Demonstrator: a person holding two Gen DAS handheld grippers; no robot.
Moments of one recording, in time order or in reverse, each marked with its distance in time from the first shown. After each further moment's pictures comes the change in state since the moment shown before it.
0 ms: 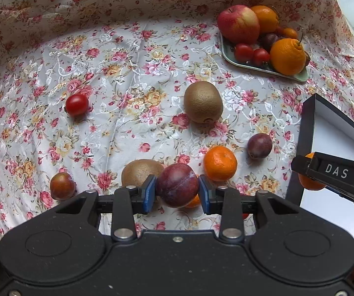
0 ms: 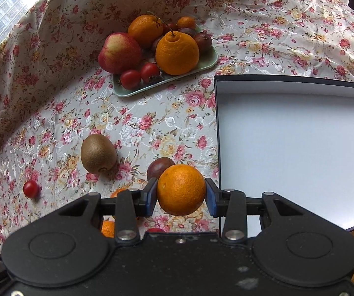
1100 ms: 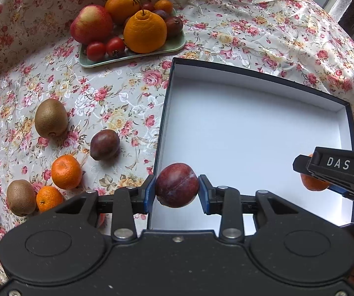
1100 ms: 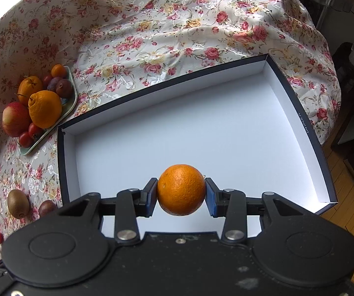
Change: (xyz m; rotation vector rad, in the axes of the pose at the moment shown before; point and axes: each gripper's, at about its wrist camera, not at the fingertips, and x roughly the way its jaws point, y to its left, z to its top) left arm 0.015 -0.180 -0.023 0.264 -0.003 -0.062; right arm -0.030 -0.190 0.009 0.283 -0.023 -0.117
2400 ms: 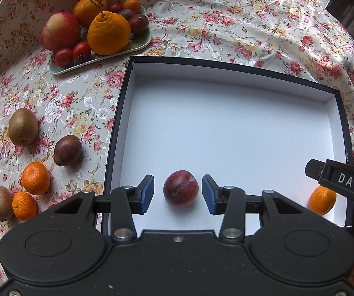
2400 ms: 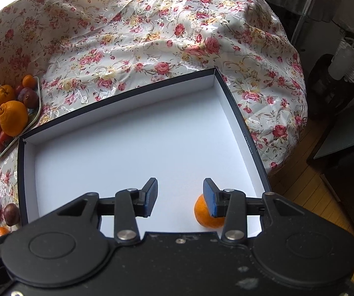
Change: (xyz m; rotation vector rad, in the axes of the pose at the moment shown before) left arm 0.013 -0.043 0.001 0.042 -0.001 0.003; right arm -0.001 -0.048 0.008 -0.058 -0.047 -0.064
